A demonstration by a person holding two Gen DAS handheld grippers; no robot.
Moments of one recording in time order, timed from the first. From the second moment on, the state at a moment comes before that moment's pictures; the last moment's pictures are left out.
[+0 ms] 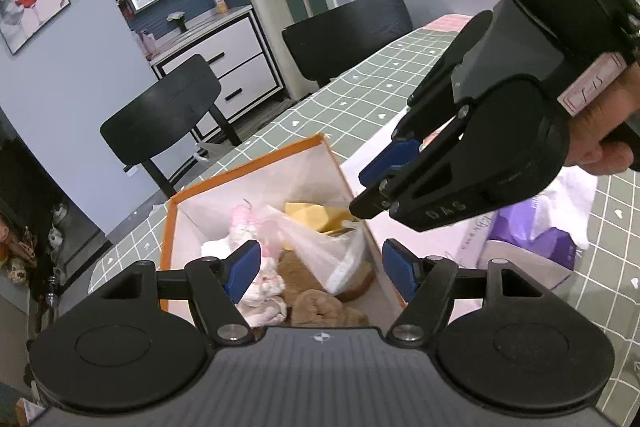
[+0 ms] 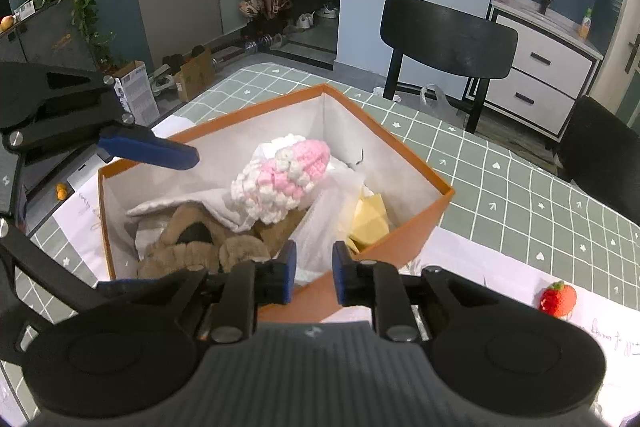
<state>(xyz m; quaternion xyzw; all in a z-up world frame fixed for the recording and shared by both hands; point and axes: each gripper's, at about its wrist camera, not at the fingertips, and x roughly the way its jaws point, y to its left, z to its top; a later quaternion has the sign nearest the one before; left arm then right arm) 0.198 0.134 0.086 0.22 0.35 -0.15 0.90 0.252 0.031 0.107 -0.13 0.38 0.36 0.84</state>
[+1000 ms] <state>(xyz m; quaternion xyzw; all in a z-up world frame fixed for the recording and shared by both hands) 0.129 0.058 0.026 0.25 0.32 -0.18 0.90 0.187 -0.170 0.068 -0.09 0.36 0.34 0.87</state>
